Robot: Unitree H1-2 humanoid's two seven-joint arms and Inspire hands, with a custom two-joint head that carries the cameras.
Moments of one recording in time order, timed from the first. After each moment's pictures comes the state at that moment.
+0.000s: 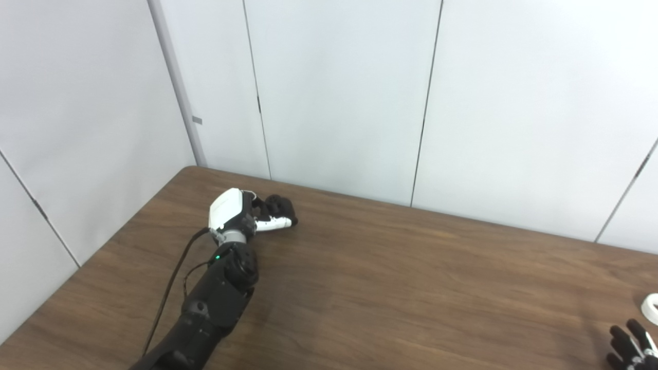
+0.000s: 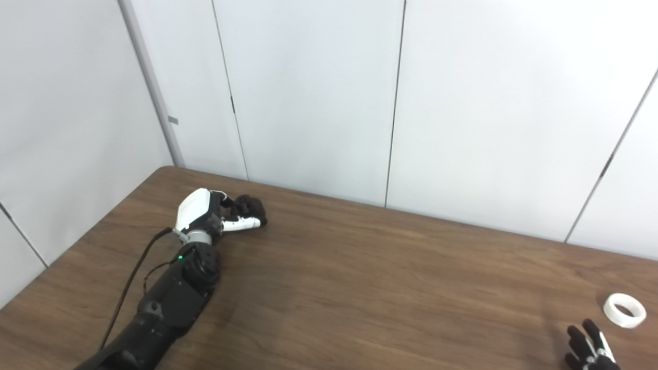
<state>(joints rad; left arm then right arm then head) -0.52 0.40 -0.07 0.52 0.49 0.42 0.30 0.08 -0.23 -0.11 -0.13 0.18 0.03 0.18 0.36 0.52</state>
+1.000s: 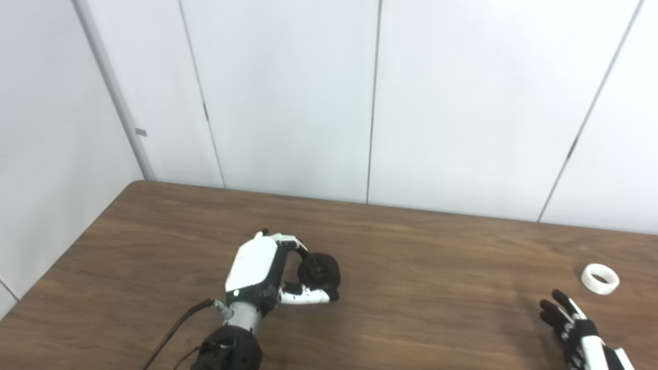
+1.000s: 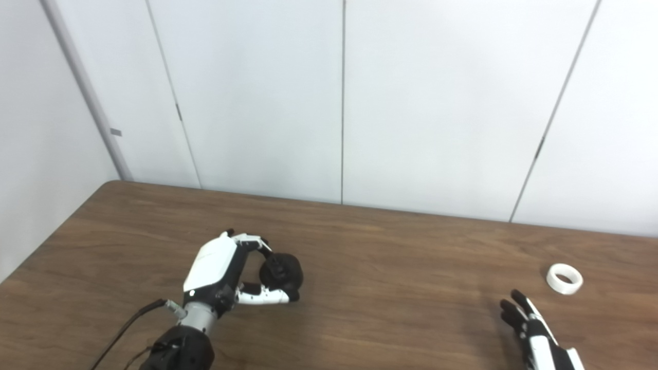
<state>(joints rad) -0.17 0.29 -0.30 -0.24 0.78 0.45 0.02 0.09 -0.17 -0.06 -0.25 0.06 0.15 0.09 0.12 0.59</state>
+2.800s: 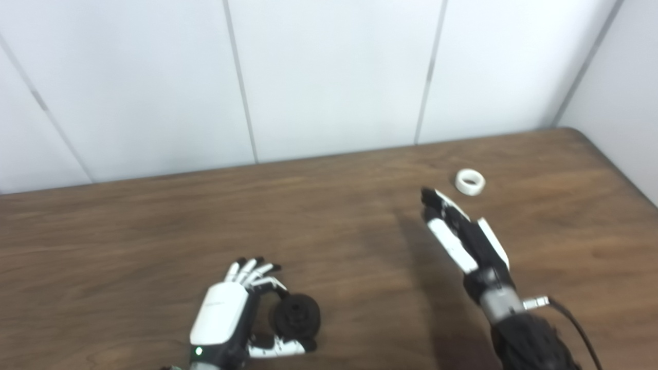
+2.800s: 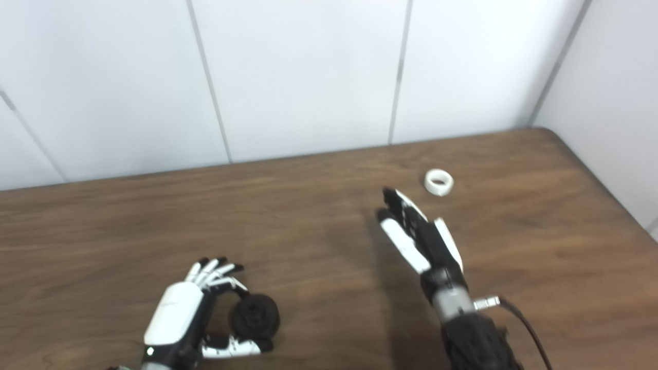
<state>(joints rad) 0.02 0.22 -0.38 -0.14 0.86 0.02 0.07 0.02 -0.12 -0.02 -0.46 -0.19 0.42 0.01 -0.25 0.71</state>
